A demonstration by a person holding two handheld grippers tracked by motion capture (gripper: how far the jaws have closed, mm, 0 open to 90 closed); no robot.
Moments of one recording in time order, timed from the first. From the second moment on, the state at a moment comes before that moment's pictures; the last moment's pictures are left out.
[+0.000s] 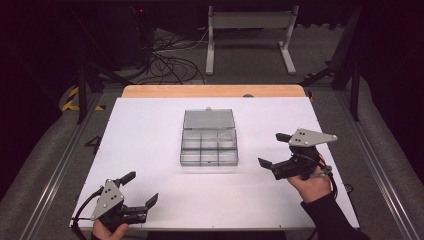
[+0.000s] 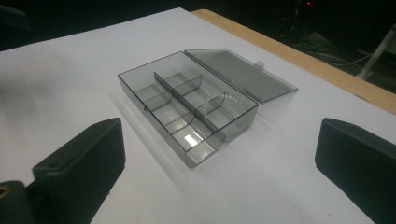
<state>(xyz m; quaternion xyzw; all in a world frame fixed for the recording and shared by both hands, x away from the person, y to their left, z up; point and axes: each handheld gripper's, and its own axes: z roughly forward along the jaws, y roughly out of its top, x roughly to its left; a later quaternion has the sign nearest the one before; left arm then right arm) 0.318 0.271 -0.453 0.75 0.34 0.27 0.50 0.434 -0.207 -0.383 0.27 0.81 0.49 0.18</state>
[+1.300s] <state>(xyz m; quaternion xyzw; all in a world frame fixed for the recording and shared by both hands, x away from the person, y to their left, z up) 0.318 0.270 -0.454 0.75 0.34 0.27 0.50 0.401 -0.259 -0.461 0.29 0.82 0.47 0.16</state>
